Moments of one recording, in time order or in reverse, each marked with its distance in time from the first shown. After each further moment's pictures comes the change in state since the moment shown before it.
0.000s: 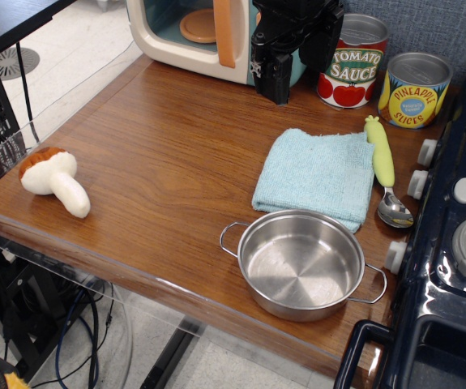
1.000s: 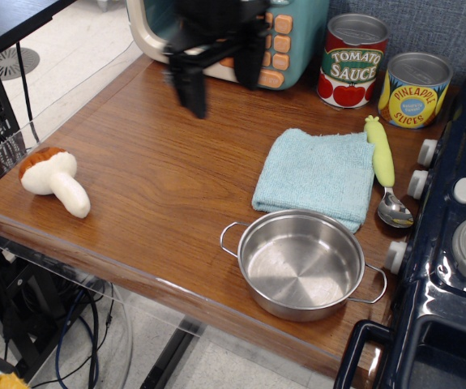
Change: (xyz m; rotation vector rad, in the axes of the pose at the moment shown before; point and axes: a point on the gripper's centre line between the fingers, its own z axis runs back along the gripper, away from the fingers) arm 0.049 0.055 -0.005 0.057 0.021 -0.094
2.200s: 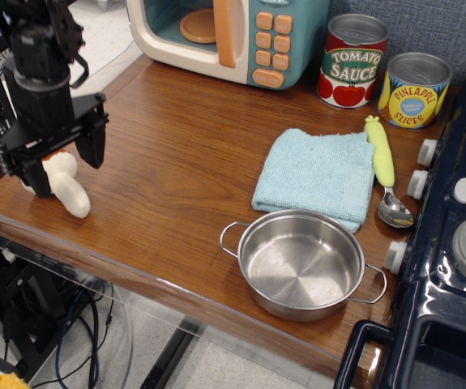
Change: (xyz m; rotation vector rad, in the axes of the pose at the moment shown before) arm 0.077 0.116 -0.077 0.096 -0.087 0.106
